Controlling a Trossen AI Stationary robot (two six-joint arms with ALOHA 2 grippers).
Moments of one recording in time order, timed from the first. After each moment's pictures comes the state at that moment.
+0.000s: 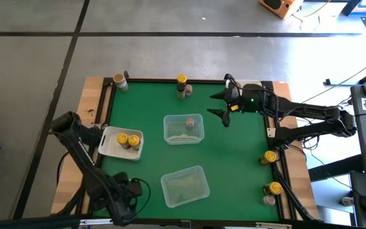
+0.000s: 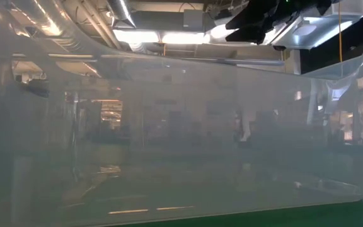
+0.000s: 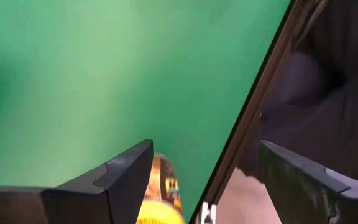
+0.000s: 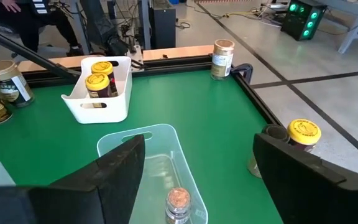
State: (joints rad) left arm -0.90 1.73 1.44 -1.04 -0.12 -1.34; right arm -0.25 1.08 0.88 -0.11 -0.06 -0.04
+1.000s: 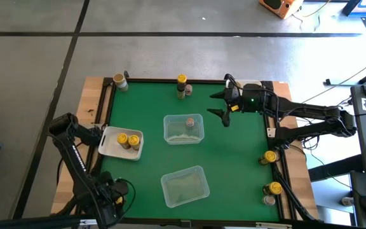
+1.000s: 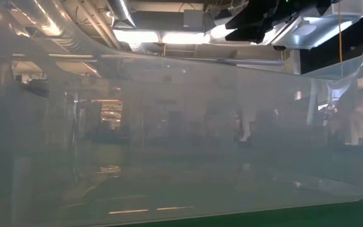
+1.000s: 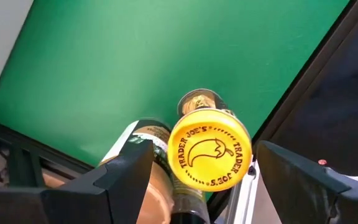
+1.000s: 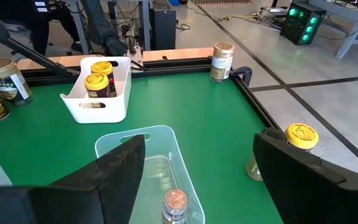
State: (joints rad) left arm -1.02 1.73 1.43 -1.22 -0.05 -1.55; right arm -0.25 1.08 0.88 -0.11 -0.06 -0.06
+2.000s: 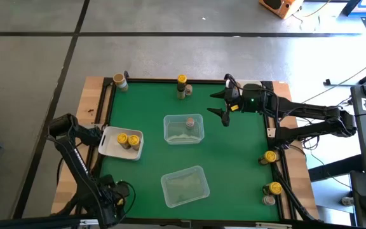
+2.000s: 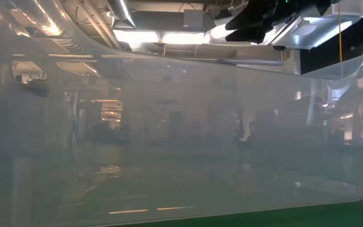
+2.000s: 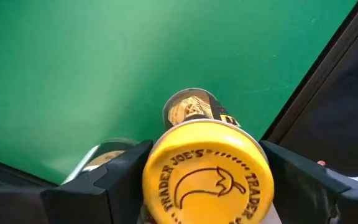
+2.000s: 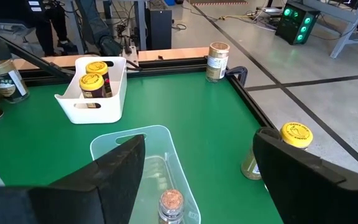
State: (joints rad) left arm -1.04 1.73 1.26 -1.00 -0.04 -1.57; right arm -0.25 1.08 0.88 -0.11 -0.04 -0.06
